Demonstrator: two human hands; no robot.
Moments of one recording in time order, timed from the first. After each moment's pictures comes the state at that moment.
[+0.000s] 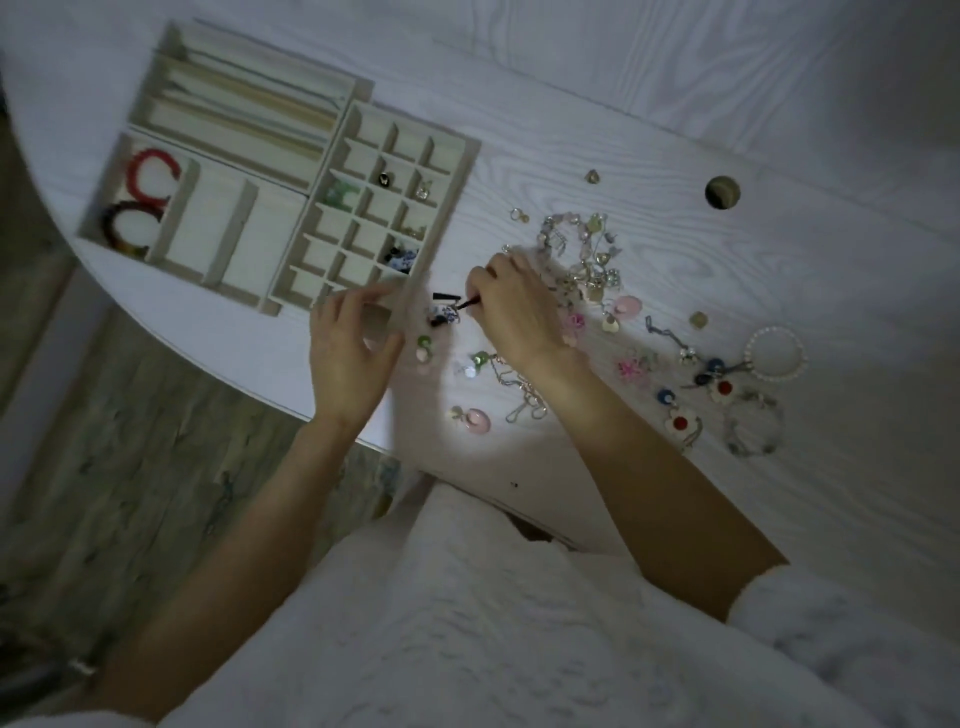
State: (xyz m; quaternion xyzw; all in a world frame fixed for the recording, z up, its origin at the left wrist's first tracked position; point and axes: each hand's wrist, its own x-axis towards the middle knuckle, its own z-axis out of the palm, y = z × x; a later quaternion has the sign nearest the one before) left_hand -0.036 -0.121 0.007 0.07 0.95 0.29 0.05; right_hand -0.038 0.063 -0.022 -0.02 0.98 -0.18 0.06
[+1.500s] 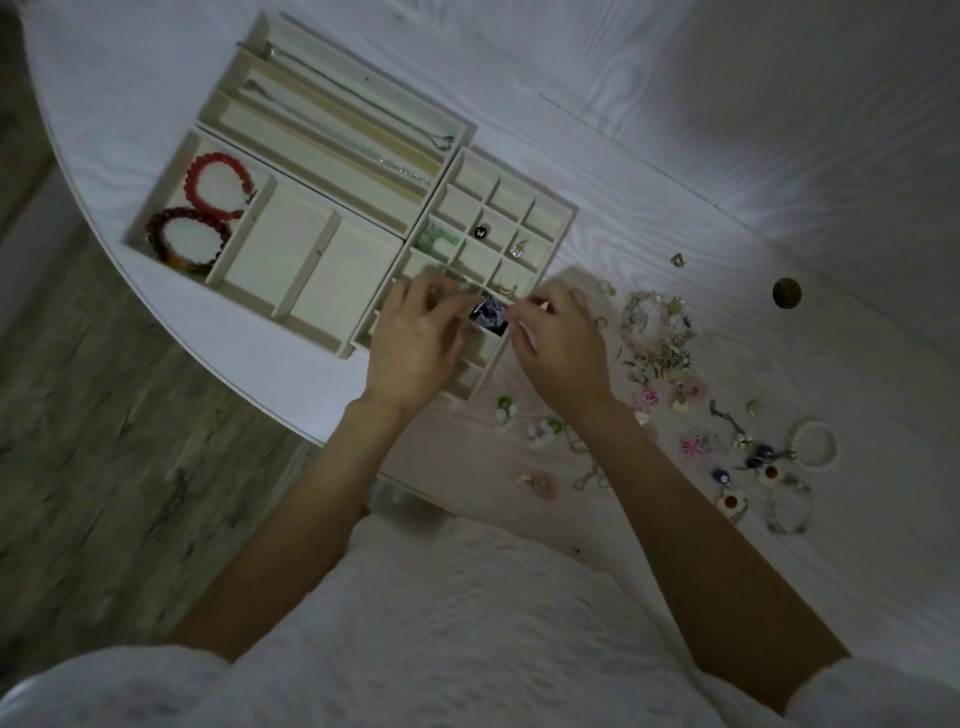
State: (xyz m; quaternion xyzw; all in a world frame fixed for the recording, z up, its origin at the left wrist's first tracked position) left_hand -0.125 -0.155 -0.016 0.24 0.93 0.27 0.02; right_hand -0.087 0.011 0.000 0.06 0.97 -0.23 0.03
